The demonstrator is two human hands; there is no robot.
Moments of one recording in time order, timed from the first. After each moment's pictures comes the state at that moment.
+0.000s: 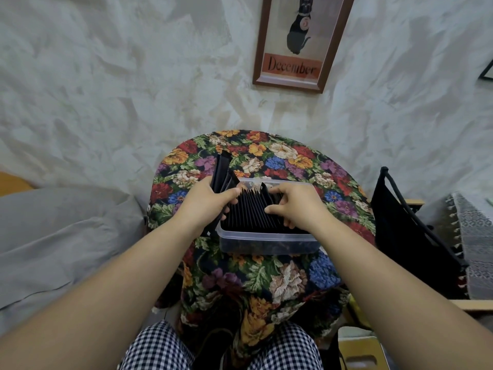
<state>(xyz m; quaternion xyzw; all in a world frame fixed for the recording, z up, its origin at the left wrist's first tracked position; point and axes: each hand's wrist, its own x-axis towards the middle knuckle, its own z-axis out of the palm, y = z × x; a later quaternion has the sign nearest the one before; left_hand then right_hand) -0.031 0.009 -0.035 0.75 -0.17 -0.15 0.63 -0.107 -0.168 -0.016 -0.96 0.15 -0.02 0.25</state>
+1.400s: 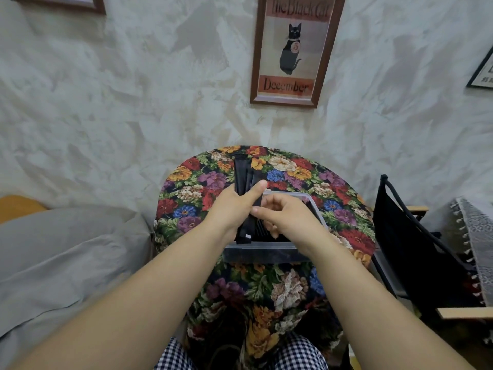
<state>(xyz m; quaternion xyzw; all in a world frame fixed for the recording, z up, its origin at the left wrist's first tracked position) -0.062 -0.028 -0.006 0.67 -0.14 -0.18 0.70 -0.136 -0.132 -0.002 -0.80 0.11 -0.08 0.58</state>
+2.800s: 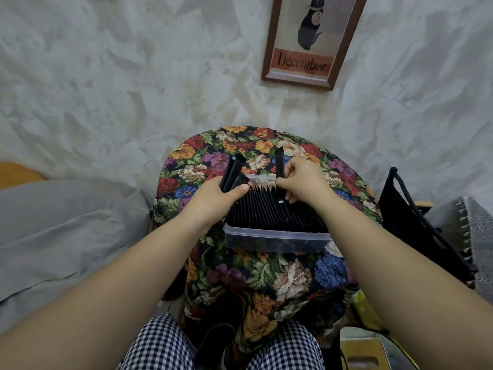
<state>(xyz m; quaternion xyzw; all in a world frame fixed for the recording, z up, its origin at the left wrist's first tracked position) -0.044 0.011 -0.027 0.79 -0.15 -0.17 0.57 -0.070 -0.185 -0.007 -0.93 0.19 -0.10 0.31</state>
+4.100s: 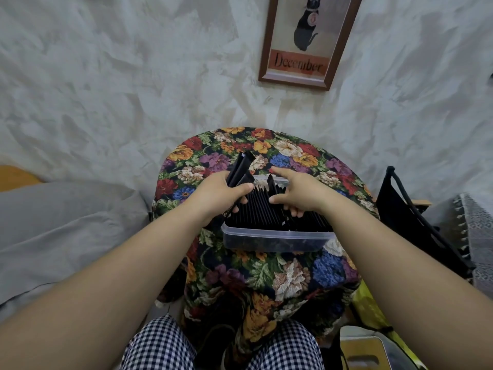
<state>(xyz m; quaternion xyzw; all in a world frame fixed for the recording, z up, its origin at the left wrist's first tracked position) -0.034 0.004 -0.016 0.79 -0.20 -0.19 0.55 -0.086 -0.180 0.003 -0.94 0.15 0.09 0.29</state>
